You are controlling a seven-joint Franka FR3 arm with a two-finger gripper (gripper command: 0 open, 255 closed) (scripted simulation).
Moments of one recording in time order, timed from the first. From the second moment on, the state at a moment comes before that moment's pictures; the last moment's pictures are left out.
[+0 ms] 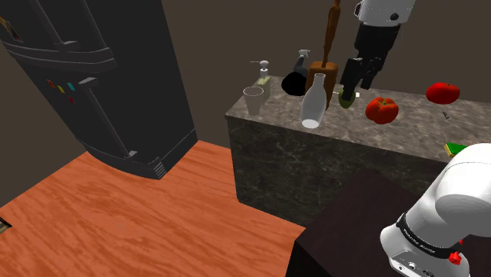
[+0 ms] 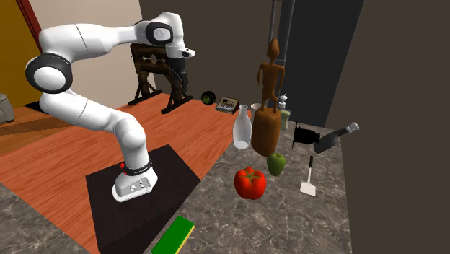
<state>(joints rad) -0.01 -0.81 0.06 -2.31 0.04 1.51 0.07</state>
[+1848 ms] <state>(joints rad) -0.17 -0.24 -0.40 -2.19 -0.01 2.02 -0.31</state>
